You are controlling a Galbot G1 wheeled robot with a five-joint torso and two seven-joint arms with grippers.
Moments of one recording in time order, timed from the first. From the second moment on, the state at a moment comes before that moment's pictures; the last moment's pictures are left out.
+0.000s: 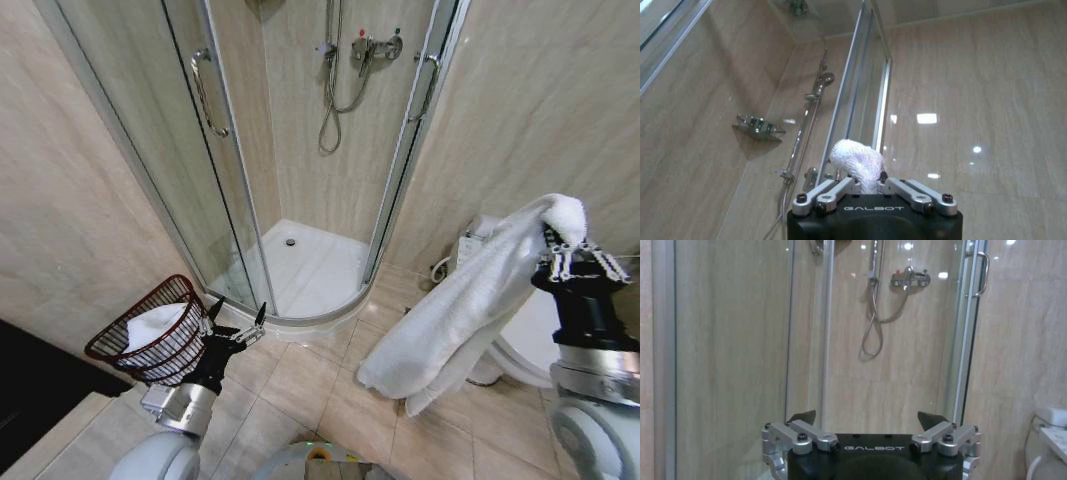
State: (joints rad) left arm 1.87 -1.44 -0.64 -2.50 -0.23 0.09 0.12; right arm -1.62 1.15 1.04 2.50 0.46 0.15 0.08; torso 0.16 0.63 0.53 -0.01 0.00
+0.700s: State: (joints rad) left arm 1.87 -1.44 -0.64 -2.50 -0.23 0.09 0.12; right arm -1.62 1.12 1.11 2.50 0.52 0.14 0.09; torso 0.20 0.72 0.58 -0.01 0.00
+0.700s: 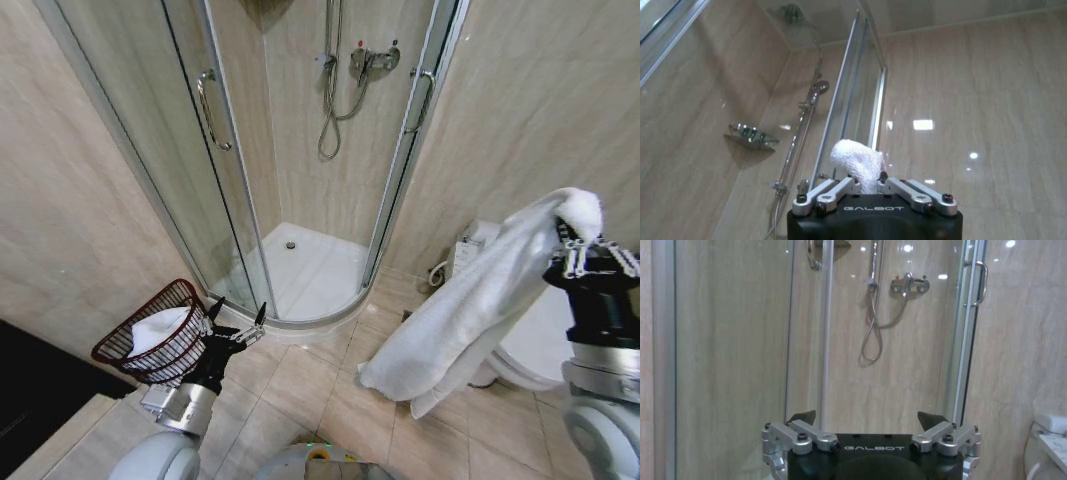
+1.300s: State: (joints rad) left arm 1.87 -1.44 -0.64 -2.50 -0.23 0.09 0.12; right arm -1.62 1.09 1.19 2.50 0.59 0.14 0.10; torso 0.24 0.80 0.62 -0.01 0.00
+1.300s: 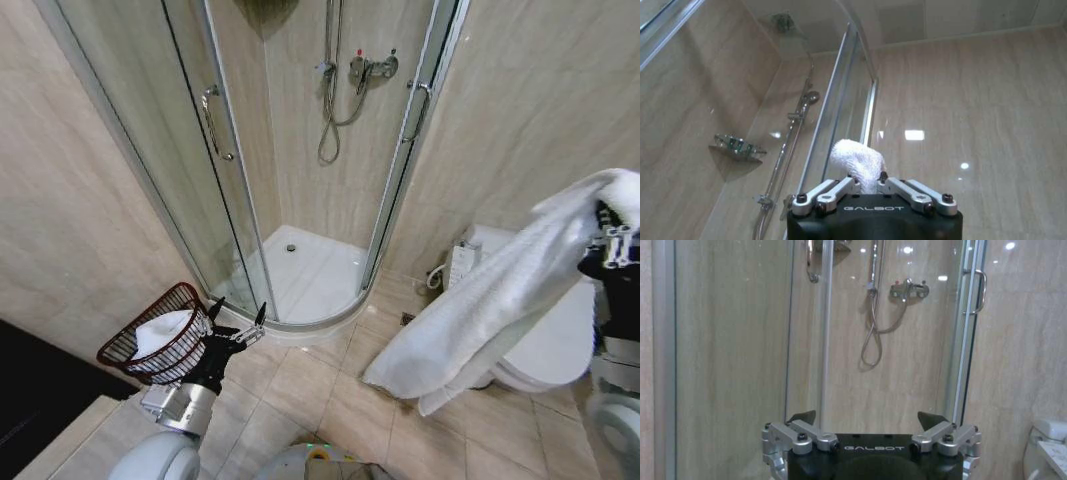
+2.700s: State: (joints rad) left arm 1.87 -1.44 -0.64 -2.50 -0.23 0.09 0.12; right arm -1.62 1.09 1.19 2.50 0.59 0.14 0.10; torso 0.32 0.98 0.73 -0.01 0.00
